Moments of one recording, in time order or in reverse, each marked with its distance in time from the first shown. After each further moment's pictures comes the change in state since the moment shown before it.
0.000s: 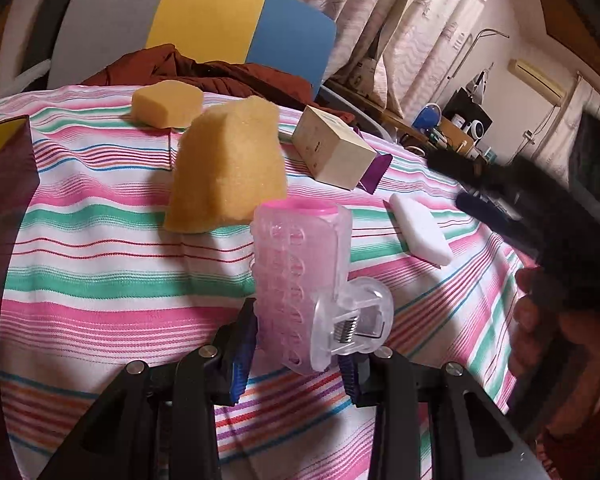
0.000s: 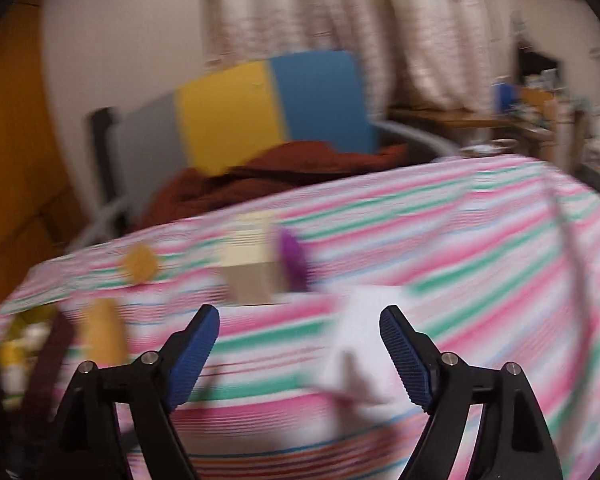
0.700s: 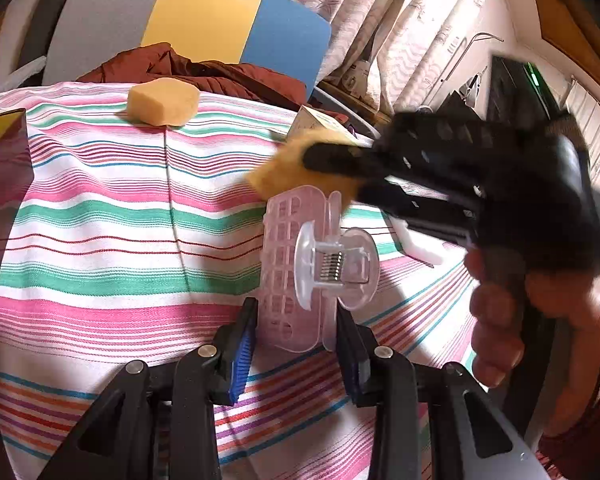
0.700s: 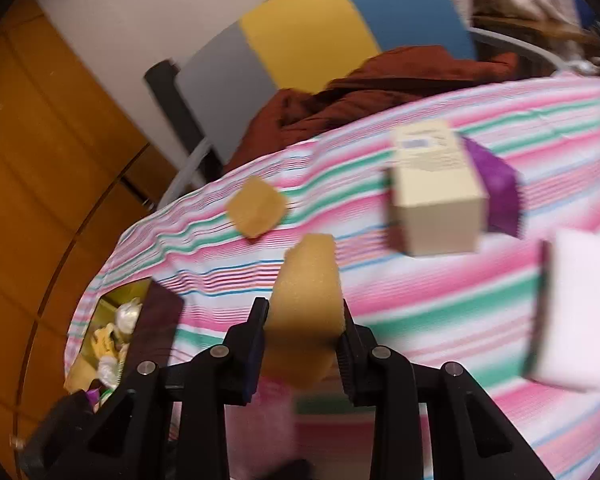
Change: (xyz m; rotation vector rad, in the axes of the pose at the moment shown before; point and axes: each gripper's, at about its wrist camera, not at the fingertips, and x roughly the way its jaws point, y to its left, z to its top) left arm 0.003 0.007 0.002 -0.001 -0.005 -0.032; right arm 0.074 0.048 0.000 0.117 0.274 0.291
